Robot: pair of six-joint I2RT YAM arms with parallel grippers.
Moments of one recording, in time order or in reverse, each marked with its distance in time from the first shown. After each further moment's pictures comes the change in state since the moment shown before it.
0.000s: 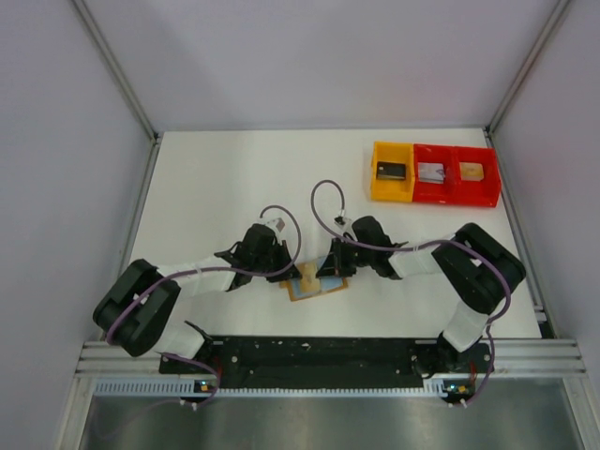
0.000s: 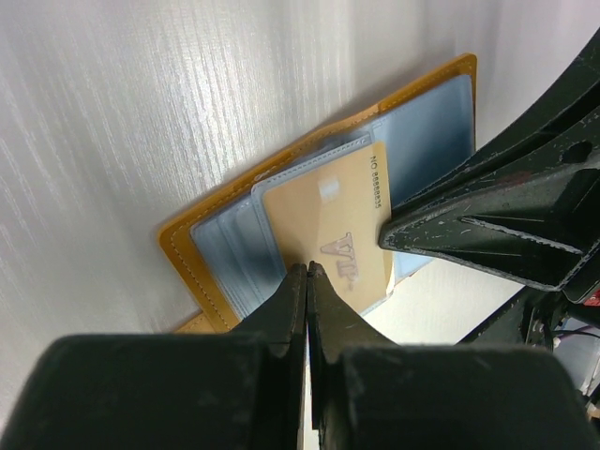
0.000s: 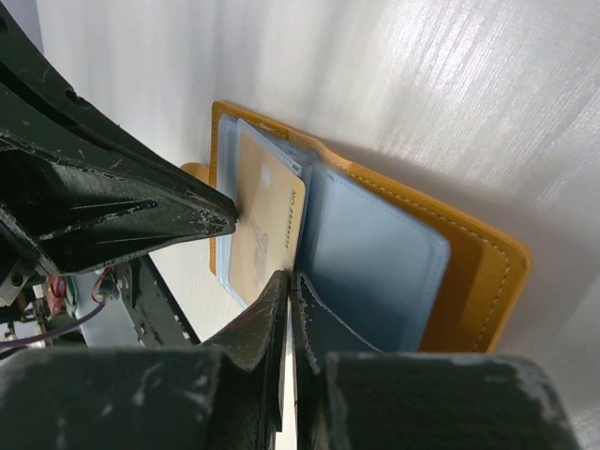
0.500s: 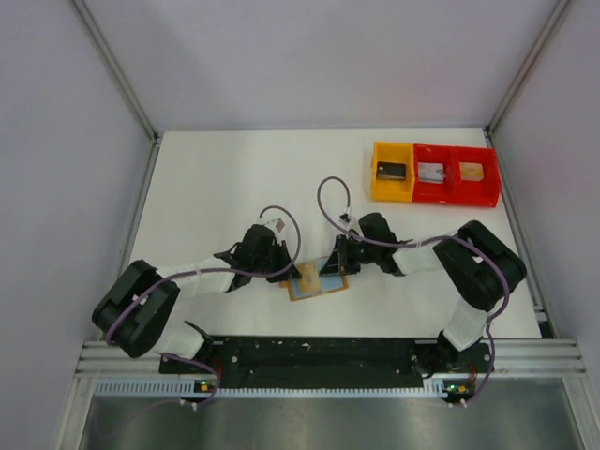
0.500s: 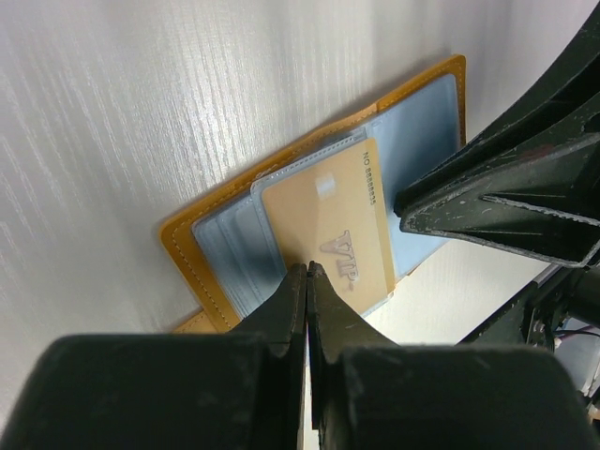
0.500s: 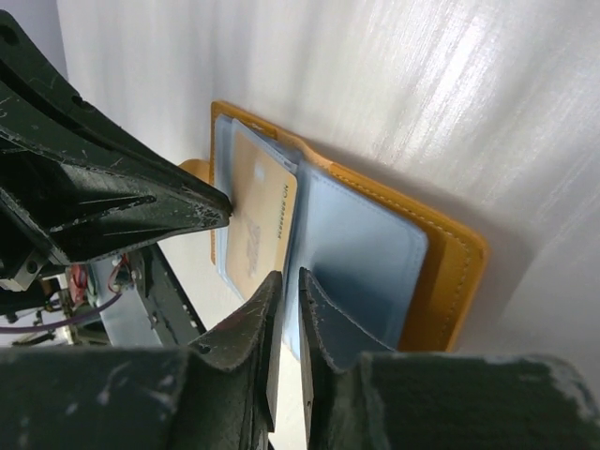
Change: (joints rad) left arm -0.001 -0.007 -0.010 0.014 -0.002 0.000; right arm -0.069 0.006 -0.010 -0.006 -0.089 -0.013
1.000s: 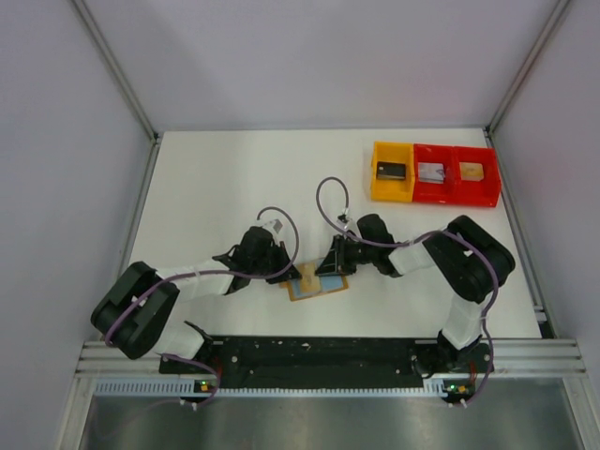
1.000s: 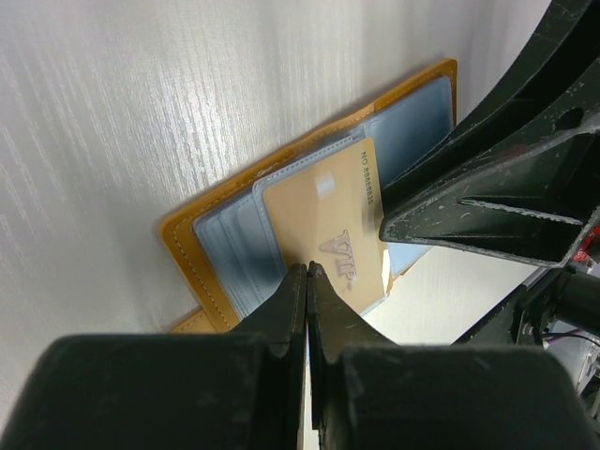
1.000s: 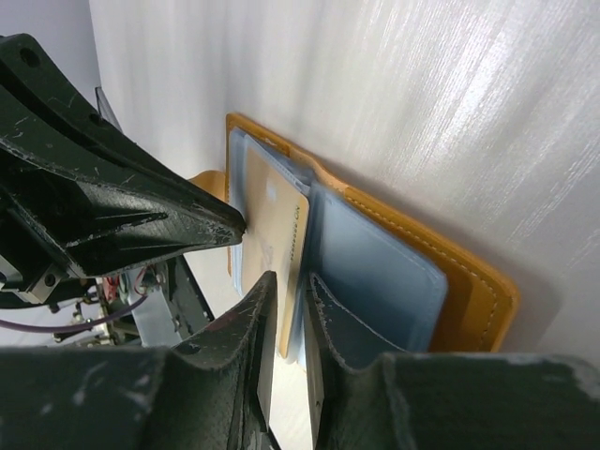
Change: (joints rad) left arm 0.000 -0.010 -0.029 0.041 0.005 -0.029; right arm 0.008 0.080 0.000 0.138 -0.060 0.085
